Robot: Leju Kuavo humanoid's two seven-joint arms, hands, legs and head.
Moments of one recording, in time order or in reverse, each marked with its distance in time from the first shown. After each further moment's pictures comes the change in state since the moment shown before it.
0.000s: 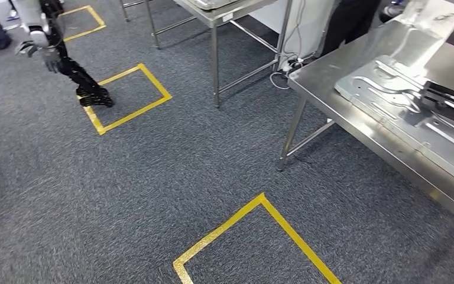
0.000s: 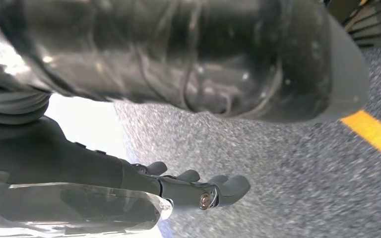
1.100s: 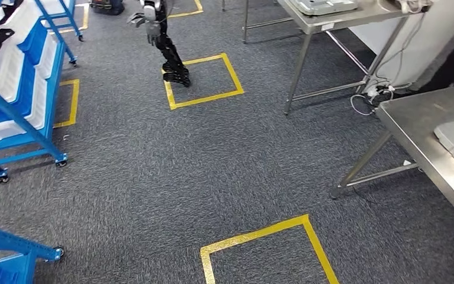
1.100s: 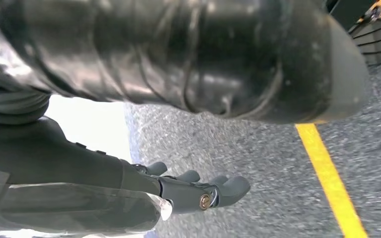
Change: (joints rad) left arm 0.002 0.000 0.007 0.000 0.010 0.012 -0.014; right arm -0.007 -0.016 0.003 0.011 0.020 0.052 0.005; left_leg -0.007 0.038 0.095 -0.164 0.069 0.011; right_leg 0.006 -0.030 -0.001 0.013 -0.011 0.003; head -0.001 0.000
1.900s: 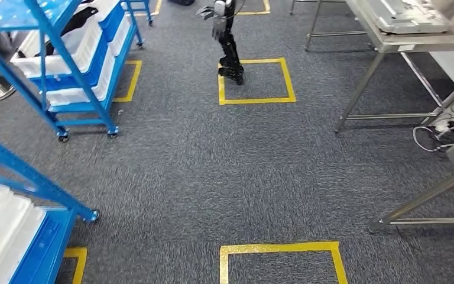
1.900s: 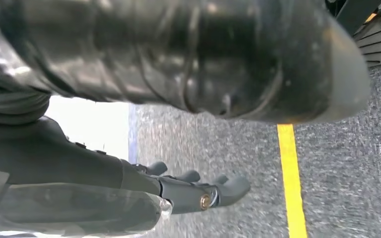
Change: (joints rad) left arm -0.003 -0.002 0.017 0.000 0.000 0.000 0.000; right arm 0.002 -0.008 0.000 0.002 0.005 0.017 -0.002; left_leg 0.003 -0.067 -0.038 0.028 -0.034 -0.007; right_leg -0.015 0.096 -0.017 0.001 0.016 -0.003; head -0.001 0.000
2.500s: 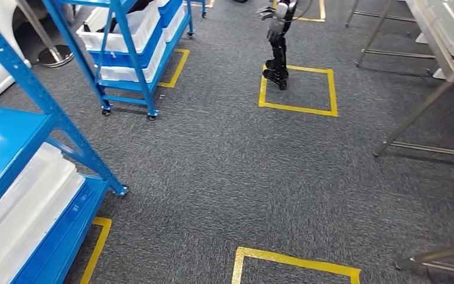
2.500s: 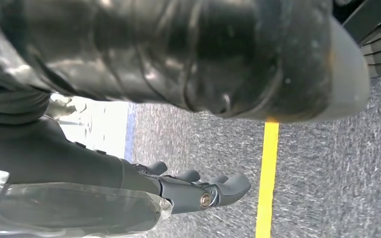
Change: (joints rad) left arm -0.002 -0.002 0.002 0.000 -0.001 0.000 0.004; right arm -0.001 -0.009 0.000 0.000 0.003 0.009 0.002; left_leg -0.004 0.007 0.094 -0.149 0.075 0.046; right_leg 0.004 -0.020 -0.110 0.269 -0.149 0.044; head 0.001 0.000
